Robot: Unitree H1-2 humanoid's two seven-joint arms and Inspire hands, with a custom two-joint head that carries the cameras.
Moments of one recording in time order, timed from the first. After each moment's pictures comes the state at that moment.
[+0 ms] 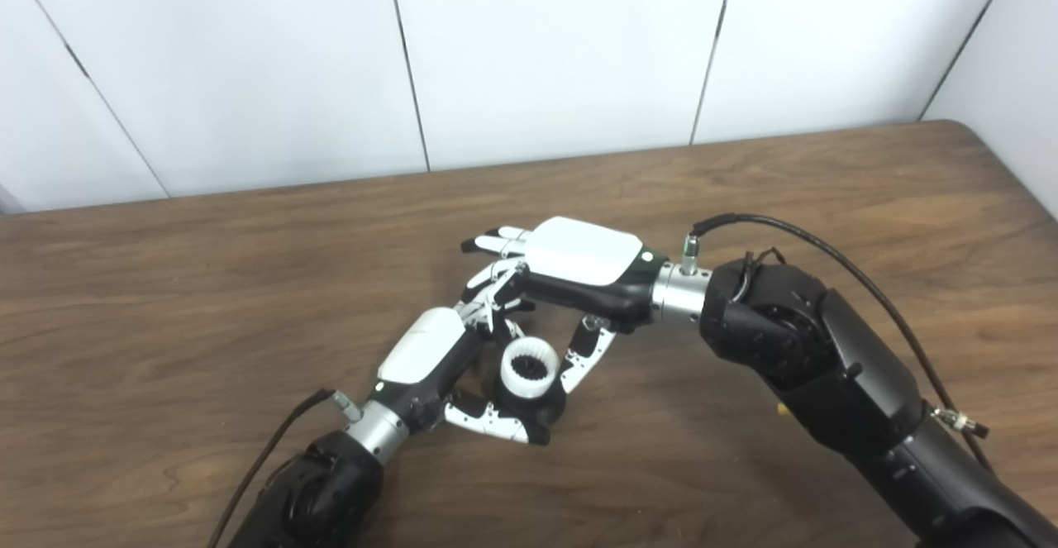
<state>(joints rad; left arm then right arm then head) -0.24 0.24 -0.43 0.17 0.59 -0.29 -0.10 -0.49 -0.39 0.41 -0.21 -0.59 -0.19 0.60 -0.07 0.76</state>
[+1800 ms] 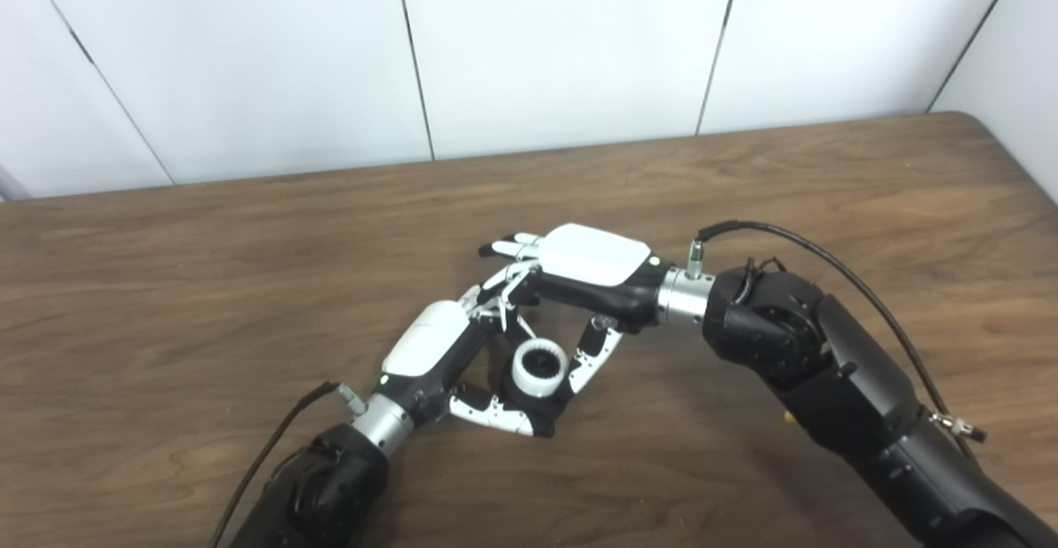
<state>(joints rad) -0.22 0.23 -0.43 0.14 0.58 -0.26 -0.10 -0.46 -0.38 0.41 -0.13 -0.60 -0.21 0.57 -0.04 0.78</state>
